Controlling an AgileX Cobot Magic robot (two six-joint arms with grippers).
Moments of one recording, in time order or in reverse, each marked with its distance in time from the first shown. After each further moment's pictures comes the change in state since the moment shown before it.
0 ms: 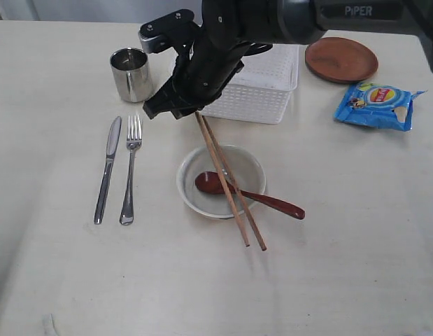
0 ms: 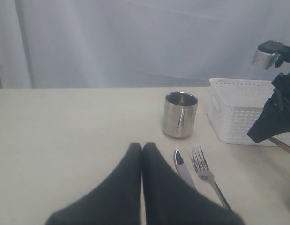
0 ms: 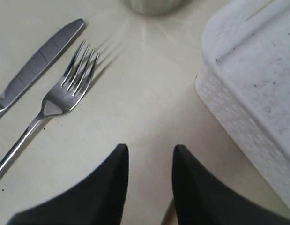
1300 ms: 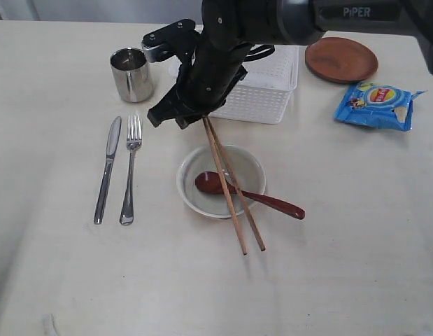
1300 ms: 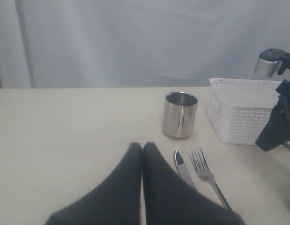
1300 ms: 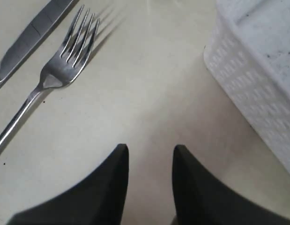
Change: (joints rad) left arm 0.000 0.000 0.000 0.000 0.000 0.000; right arm 0.000 0.004 0.000 0.004 0.077 -0.003
